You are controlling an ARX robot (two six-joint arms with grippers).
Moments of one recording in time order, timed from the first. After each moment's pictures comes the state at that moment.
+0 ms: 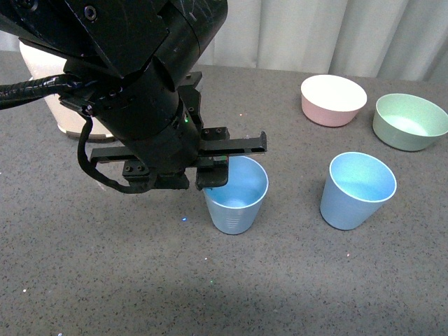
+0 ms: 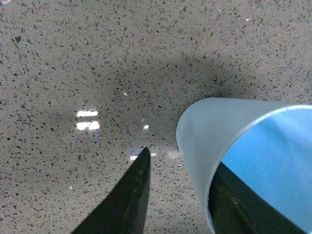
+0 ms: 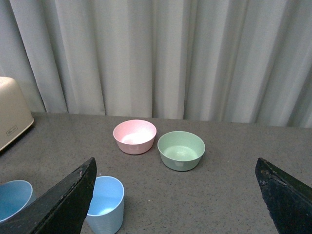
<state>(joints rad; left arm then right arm) -0.49 2.03 1.17 -0.26 -0.01 -0.43 0.00 0.00 0.00 0.00 0.00 -0.01</state>
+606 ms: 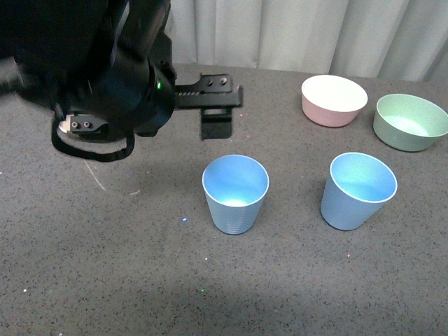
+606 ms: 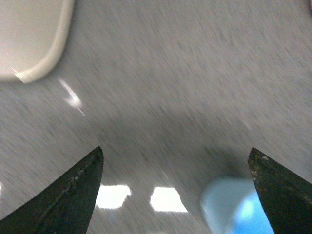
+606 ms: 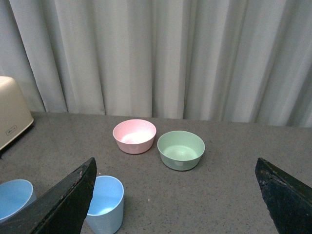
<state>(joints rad) -0.45 1.90 0.93 0.26 -0.30 -0.31 0.00 0.00 0.00 0.00 0.00 -0.01</state>
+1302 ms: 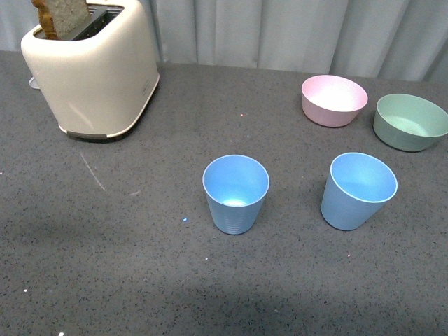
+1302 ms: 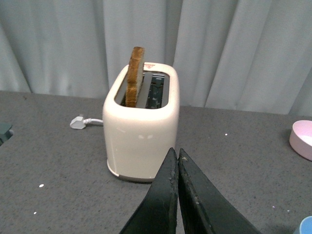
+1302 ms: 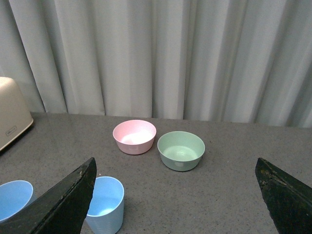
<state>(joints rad) -0.18 1.29 0.17 1.11 -0.17 -0.01 0.00 0.00 0.00 0.00 0.00 -0.01</state>
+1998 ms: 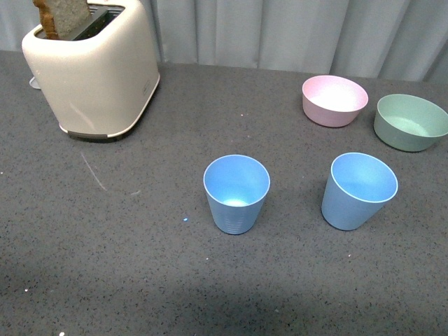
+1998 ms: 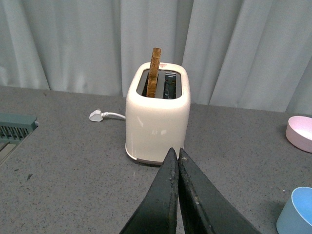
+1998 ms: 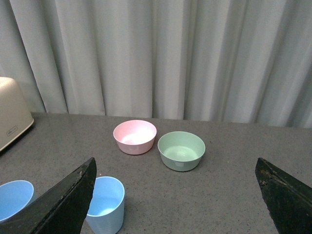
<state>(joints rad) 0.00 0.66 0.02 0.64 0.00 -0.01 0.00 0.00 0.00 0.00 0.00 -0.01</state>
